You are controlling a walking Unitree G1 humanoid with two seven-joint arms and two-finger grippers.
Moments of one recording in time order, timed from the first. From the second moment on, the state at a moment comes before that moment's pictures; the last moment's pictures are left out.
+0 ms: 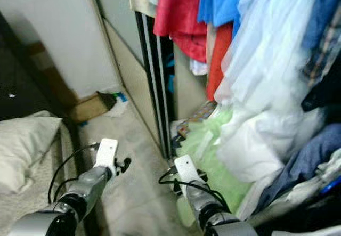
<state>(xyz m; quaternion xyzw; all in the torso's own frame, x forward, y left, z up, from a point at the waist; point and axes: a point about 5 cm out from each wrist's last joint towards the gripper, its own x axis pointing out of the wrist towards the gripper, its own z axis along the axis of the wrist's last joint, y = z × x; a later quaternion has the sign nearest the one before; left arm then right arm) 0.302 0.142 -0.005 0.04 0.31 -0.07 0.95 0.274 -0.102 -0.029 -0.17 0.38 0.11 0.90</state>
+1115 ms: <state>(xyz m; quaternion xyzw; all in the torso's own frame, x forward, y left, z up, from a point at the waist) 0.304 0.149 -0.002 0.03 0.31 -0.06 0.95 0.281 -0.086 -0.021 -0.17 0.35 0.14 0.91</state>
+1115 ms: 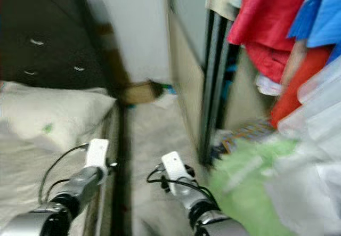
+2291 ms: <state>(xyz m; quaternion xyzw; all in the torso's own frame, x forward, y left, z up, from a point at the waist) 0.319 0.134 0.014 -0.02 0.28 -0.05 0.96 0.302 -0.089 -0.001 -0.14 0.31 0.13 0.93</state>
